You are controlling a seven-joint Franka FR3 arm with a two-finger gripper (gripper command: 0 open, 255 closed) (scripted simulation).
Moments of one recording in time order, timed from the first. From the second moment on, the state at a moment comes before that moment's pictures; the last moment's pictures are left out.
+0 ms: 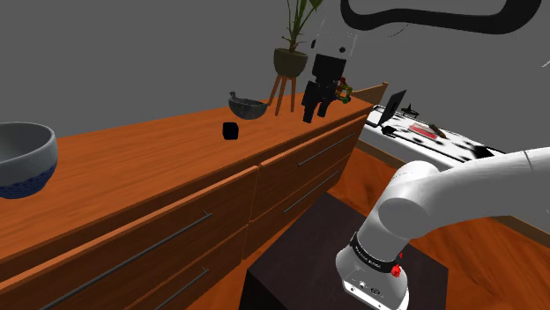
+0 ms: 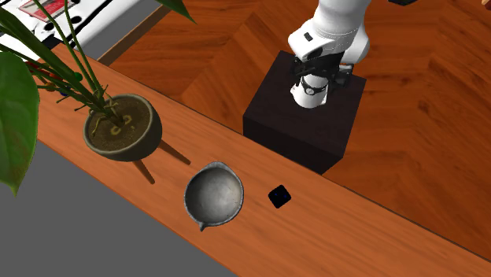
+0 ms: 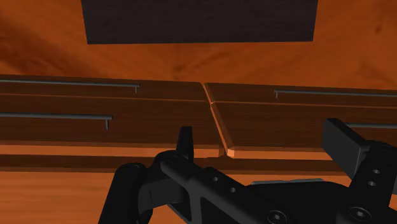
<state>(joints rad) -0.02 -0.78 -0.02 -2.41 0.06 1.57 -0.09</state>
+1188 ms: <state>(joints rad) 0.02 -0.18 0.02 -2.17 0.03 1.96 -0.16</state>
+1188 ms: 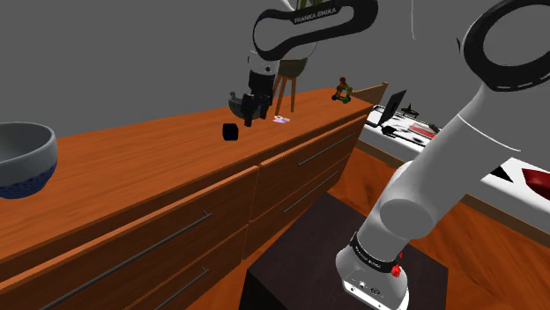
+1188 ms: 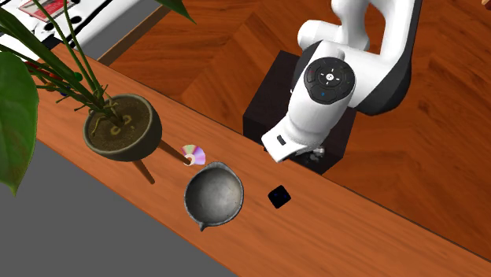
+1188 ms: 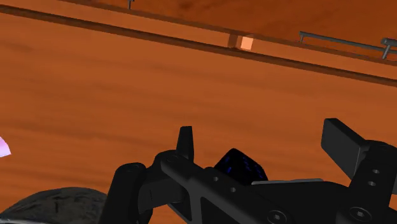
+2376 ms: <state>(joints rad) 0.04 0.15 0.04 -1.98 0.00 2.13 -0.18</state>
